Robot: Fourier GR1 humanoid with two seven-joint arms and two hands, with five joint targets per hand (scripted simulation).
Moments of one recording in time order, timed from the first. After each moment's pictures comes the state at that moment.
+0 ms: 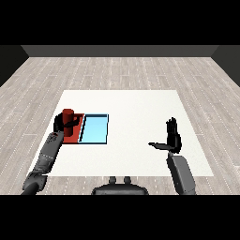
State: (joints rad) left arm -0.56 0.45 -0.02 -0.74 -0.03 0.38 -0.12; right arm -0.05 -0.22 0.02 -1.48 -0.28 -0.11 -0.45
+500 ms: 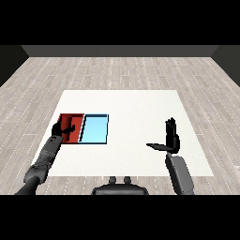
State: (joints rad) left arm -0.67 0.46 0.01 -0.28 -0.11 0.44 -0.13; right arm -0.04 -0.20 0.03 -1.50 -0.23 -0.12 -0.52
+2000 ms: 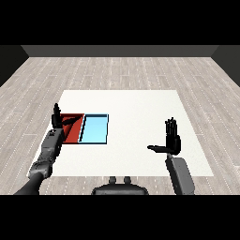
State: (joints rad) left arm -0.74 0.41 0.25 -0.37 0.10 0.29 -0.51; right arm -0.02 -0.20 0.04 -1.56 -0.26 -0.04 -0.56
